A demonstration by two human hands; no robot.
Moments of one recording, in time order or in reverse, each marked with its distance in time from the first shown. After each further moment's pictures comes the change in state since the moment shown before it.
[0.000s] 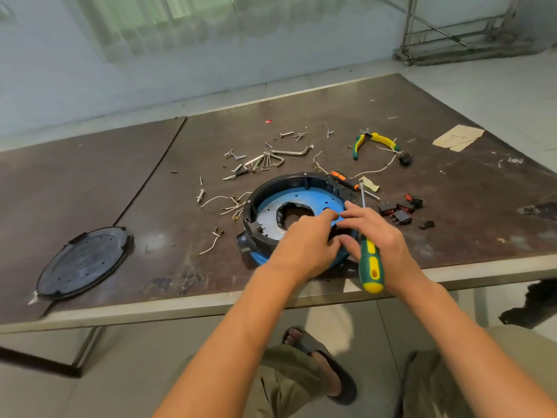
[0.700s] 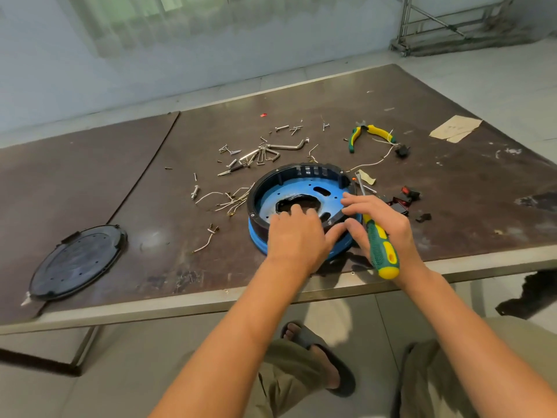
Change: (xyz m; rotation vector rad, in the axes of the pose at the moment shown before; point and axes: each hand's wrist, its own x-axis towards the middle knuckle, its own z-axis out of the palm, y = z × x) left_hand 0.006 0.000 0.013 0.548 0.028 -0.161; right_hand 0.006 0.007 -0.006 0.080 0.167 -0.038
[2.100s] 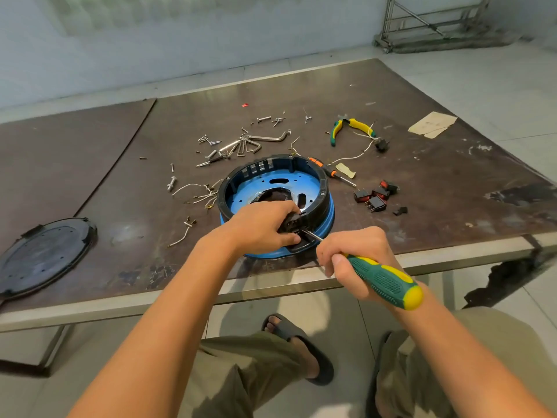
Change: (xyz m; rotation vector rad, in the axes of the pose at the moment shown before) left_hand 0.019 -0.052 -0.001 -0.406 -0.215 0.361; right_hand -0.013 -0.046 -0.012 0.176 -0.247 -0.052
